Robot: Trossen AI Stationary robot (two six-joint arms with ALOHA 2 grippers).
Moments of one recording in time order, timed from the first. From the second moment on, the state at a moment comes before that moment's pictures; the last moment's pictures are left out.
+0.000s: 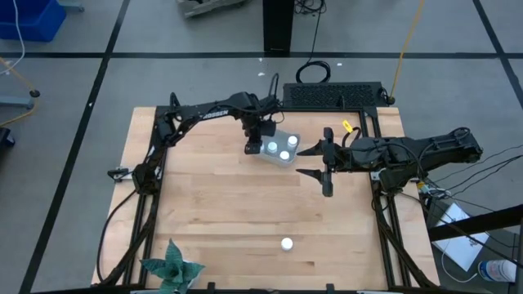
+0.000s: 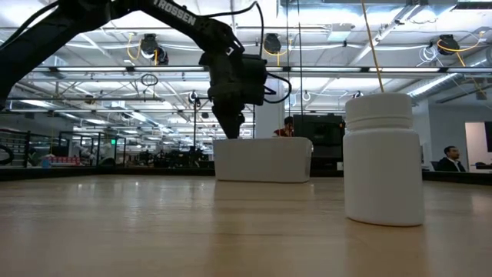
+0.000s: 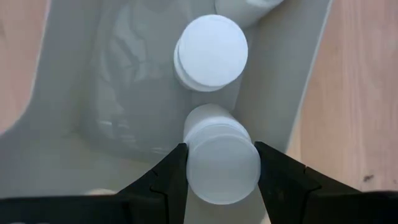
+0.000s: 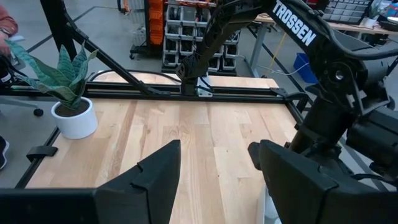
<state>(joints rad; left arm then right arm) 0.45 2.19 1.91 -1.14 0.28 0.51 0.20 1.08 1.14 -0.37 0.29 0.02</state>
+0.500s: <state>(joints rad) 0.43 2.19 1.87 -1.17 0.23 0.51 0.20 1.08 1.14 -0.37 0.29 0.01</state>
